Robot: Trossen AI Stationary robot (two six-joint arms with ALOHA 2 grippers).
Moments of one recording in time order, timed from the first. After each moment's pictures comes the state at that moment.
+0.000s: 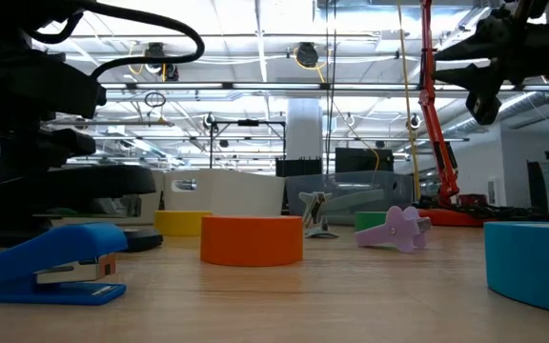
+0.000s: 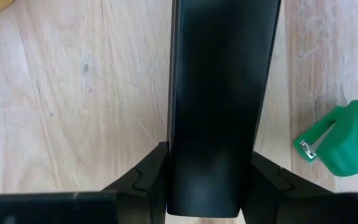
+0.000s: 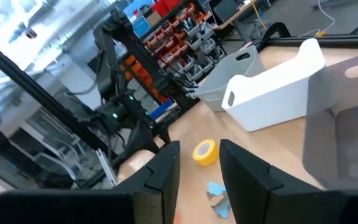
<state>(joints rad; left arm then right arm) -0.49 1.52 0.74 -0.56 -0.02 -0.37 -0.07 0.24 0.22 -0.02 0.03 0.69</state>
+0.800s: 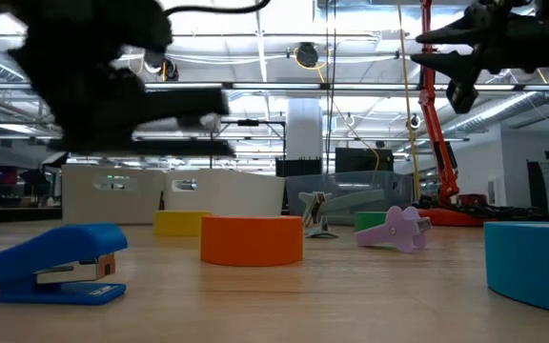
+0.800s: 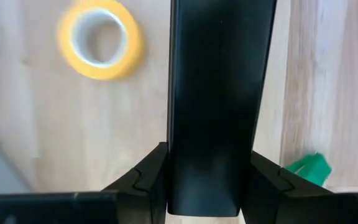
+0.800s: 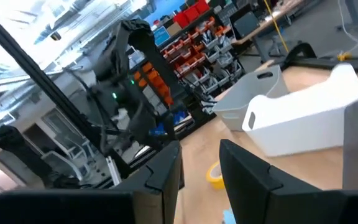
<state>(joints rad) -0.32 1.53 1.10 -0.93 -0.05 -0.32 -0.07 0.46 0.22 0.29 -0.01 0.62</state>
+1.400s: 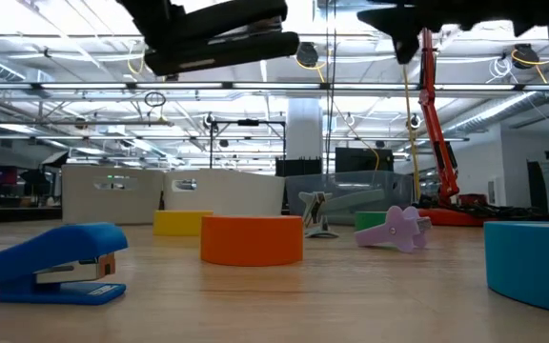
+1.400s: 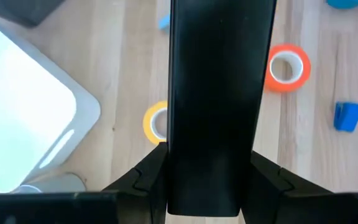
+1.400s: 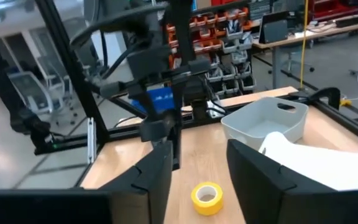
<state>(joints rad) -0.21 1.52 1.42 -1.05 -0.12 -0.26 -0.02 0.92 0.57 0.31 -0.06 0.22</state>
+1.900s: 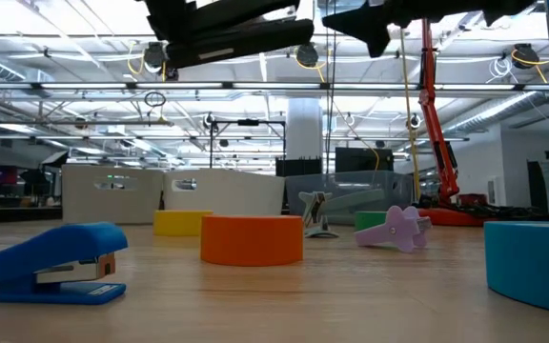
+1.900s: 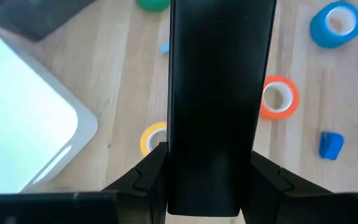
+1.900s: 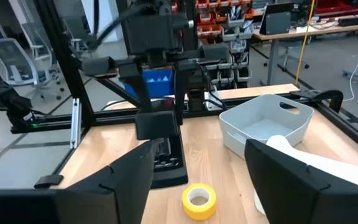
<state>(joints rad) -0.18 1.52 1.43 -0.98 -0.10 -0.28 0.04 1.14 0.72 0.31 0.00 0.13</state>
